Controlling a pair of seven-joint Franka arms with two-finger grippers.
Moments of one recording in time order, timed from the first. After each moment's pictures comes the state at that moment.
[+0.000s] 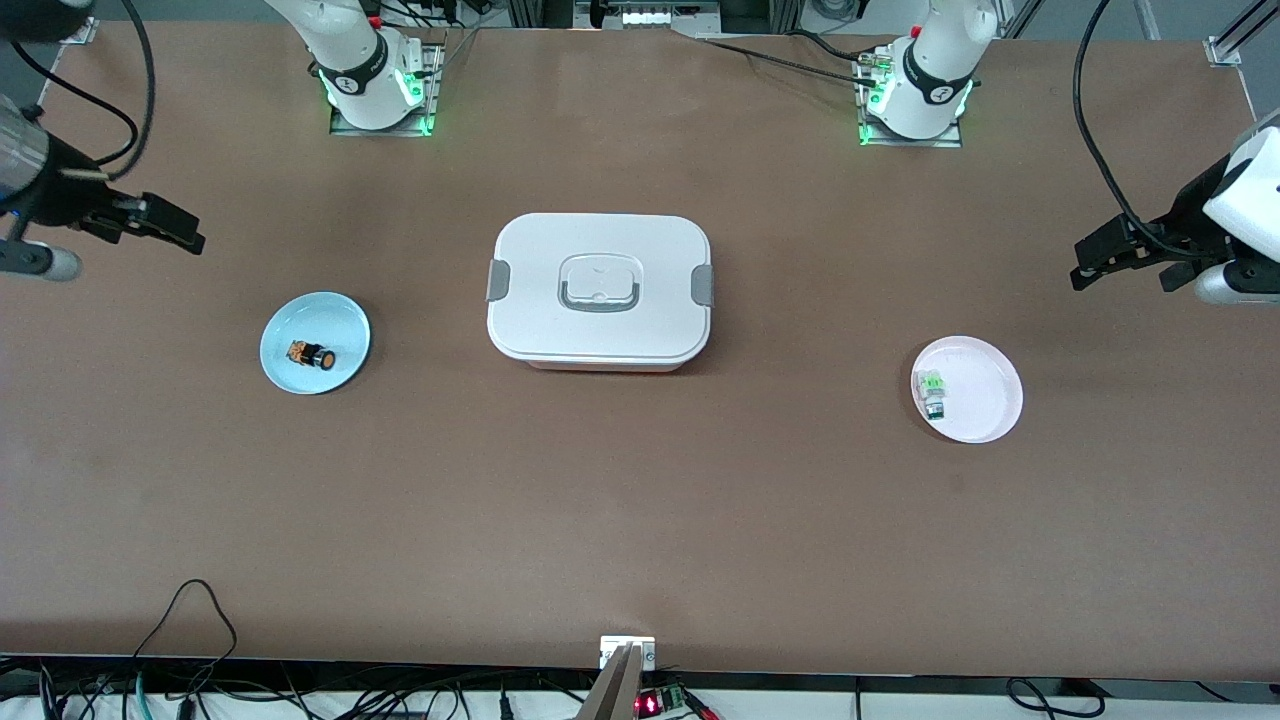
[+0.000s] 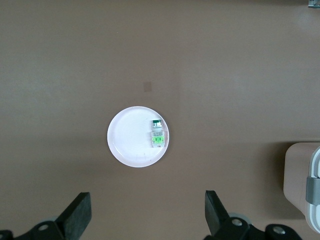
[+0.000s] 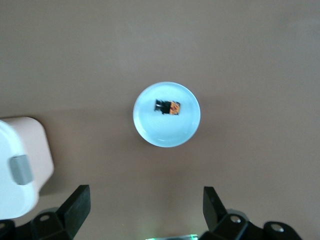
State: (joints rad) left arm 0.04 0.06 -0.08 -1.52 -0.03 1.63 -0.05; right arm -0.04 0.04 0.06 -1.65 -0.04 1.55 0.15
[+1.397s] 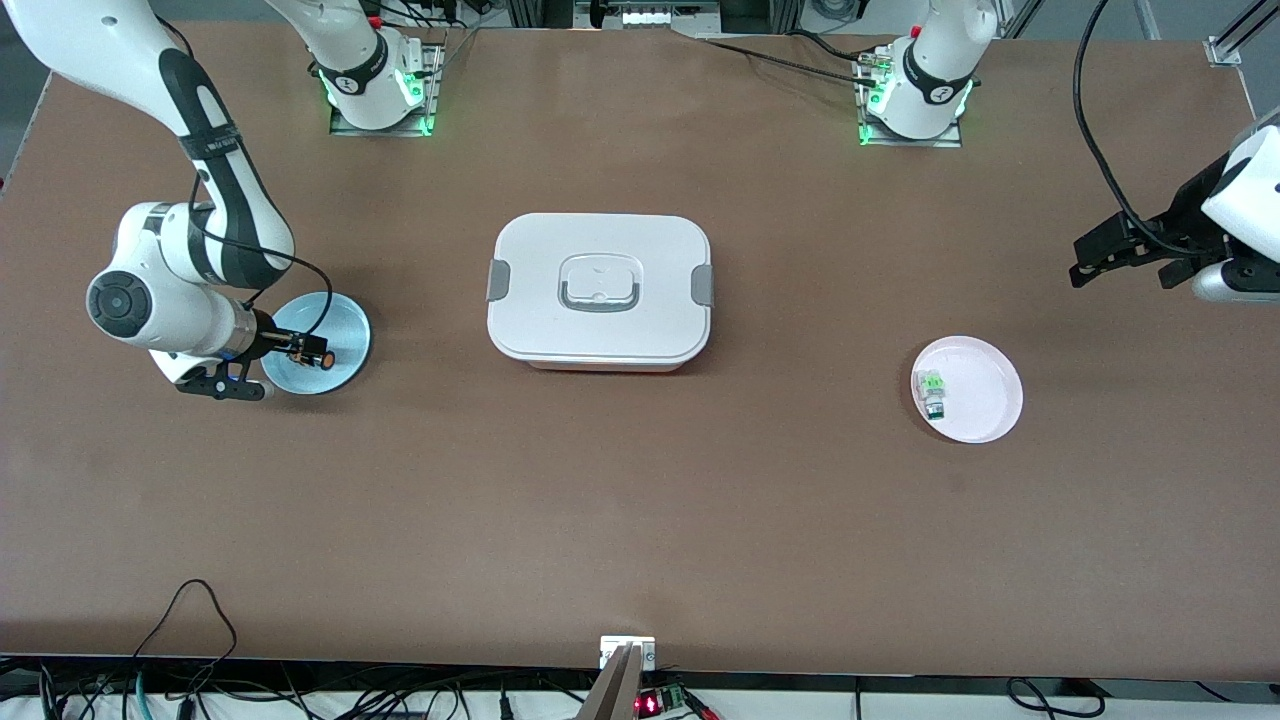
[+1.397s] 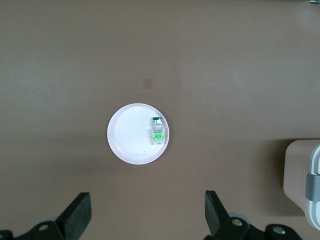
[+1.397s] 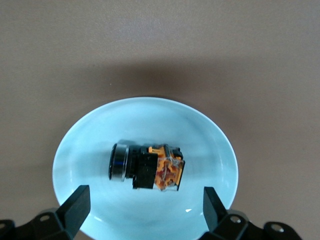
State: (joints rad) left arm 0.04 0.06 -0.08 -1.52 -0.03 1.62 -0.05; right arm -0.06 0.41 0.02 -2.06 -0.06 2.27 0.10
